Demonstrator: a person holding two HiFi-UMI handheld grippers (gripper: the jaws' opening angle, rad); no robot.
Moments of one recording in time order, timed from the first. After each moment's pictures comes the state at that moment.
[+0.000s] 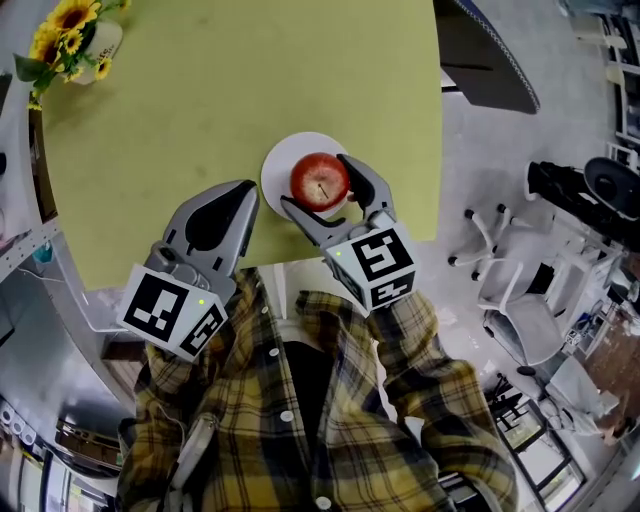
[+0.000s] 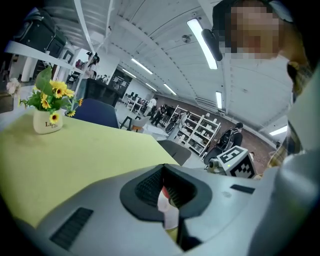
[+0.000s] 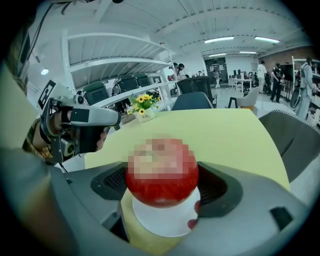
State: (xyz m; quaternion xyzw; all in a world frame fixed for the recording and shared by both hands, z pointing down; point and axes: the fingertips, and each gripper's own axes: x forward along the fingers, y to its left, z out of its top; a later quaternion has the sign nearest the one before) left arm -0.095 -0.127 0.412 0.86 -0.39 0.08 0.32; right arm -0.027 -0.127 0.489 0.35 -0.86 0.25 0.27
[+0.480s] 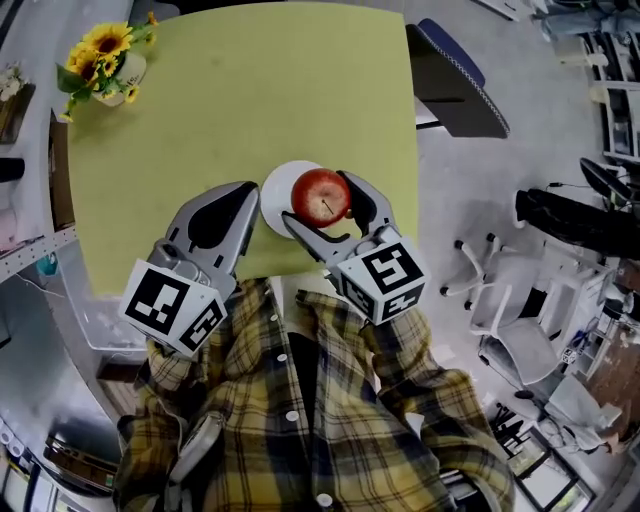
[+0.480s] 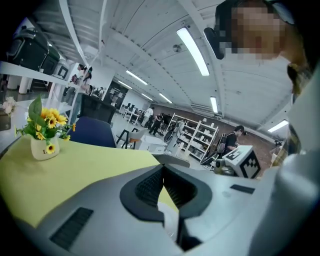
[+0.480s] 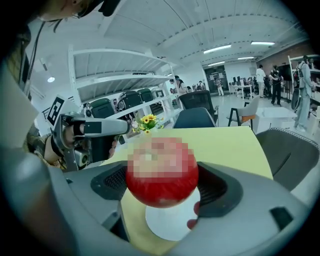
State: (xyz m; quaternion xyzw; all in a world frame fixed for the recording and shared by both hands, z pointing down) left arm -0.090 -0.139 0.342 0.87 -0.40 0.05 0.27; right arm -0.020 -0.134 0.406 0.35 -0.88 0.24 0.21
